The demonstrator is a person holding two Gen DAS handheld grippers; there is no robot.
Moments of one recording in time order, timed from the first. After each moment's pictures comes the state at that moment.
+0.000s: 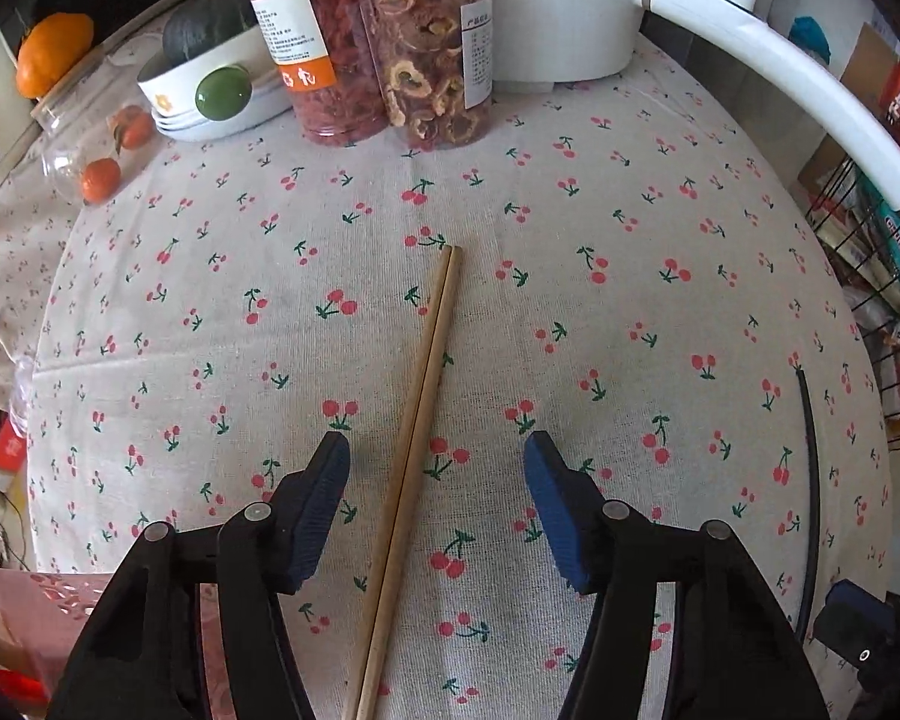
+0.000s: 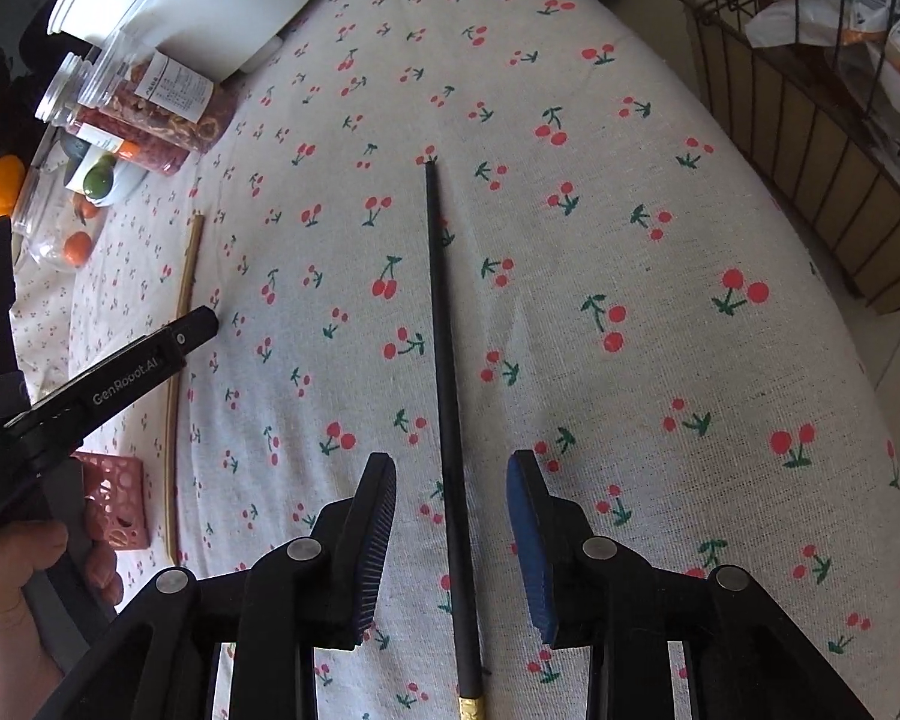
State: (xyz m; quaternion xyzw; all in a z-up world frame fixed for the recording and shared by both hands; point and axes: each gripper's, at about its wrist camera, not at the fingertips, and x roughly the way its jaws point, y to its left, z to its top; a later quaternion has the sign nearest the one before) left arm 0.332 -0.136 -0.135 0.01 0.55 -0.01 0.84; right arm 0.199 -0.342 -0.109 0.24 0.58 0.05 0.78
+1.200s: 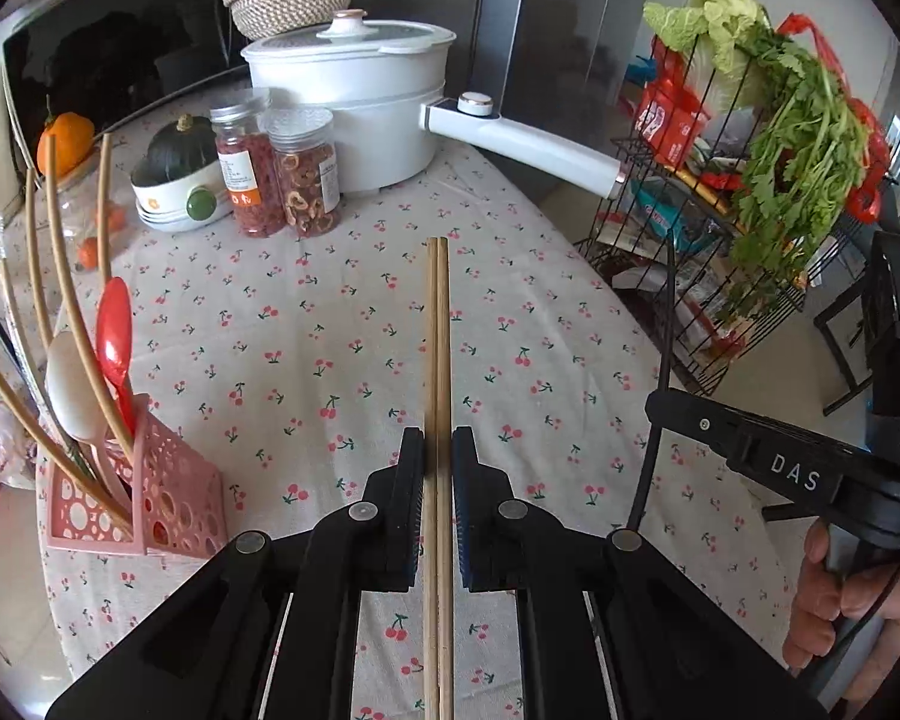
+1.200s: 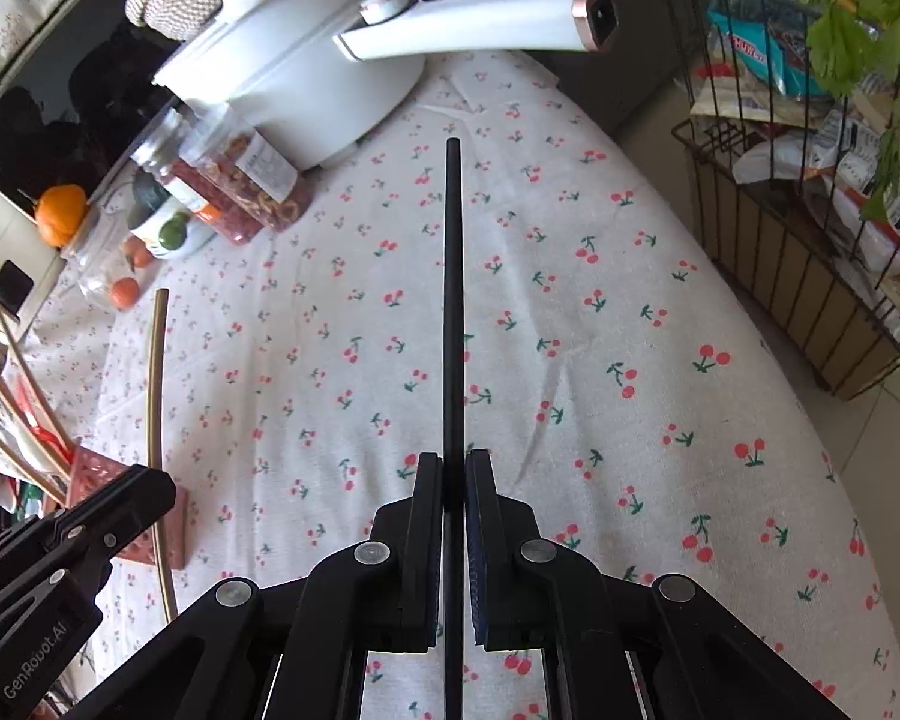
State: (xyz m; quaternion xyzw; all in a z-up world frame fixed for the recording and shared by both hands) left arm 0.168 -0.146 -0.022 0.00 0.44 -0.17 0.88; right arm 0.152 -0.316 -0.047 0.20 0.47 0.04 0.86
